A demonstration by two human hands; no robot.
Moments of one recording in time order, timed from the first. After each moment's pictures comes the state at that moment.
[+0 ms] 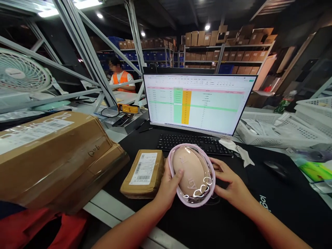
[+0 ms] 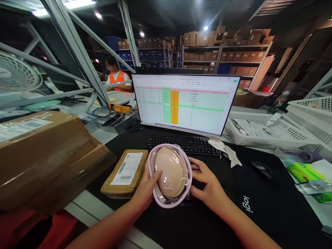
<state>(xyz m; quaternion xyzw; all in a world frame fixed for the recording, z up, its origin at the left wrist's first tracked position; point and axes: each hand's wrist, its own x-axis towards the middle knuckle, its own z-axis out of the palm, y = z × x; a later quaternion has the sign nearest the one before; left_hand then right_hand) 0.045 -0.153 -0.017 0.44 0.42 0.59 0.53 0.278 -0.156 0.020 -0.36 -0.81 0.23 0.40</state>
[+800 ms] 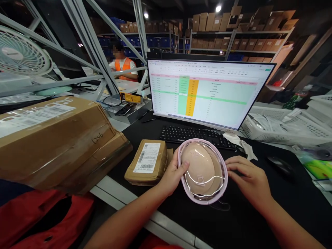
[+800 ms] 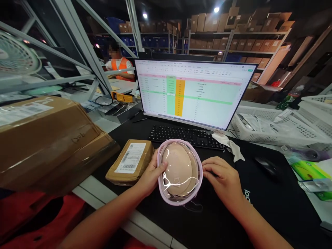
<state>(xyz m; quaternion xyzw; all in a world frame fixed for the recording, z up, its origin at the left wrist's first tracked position) 0.038 -0.149 -0.012 0.51 0.36 0.54 0.56 0.296 -0.162 0.038 -0.39 -0.80 0.09 0.44</state>
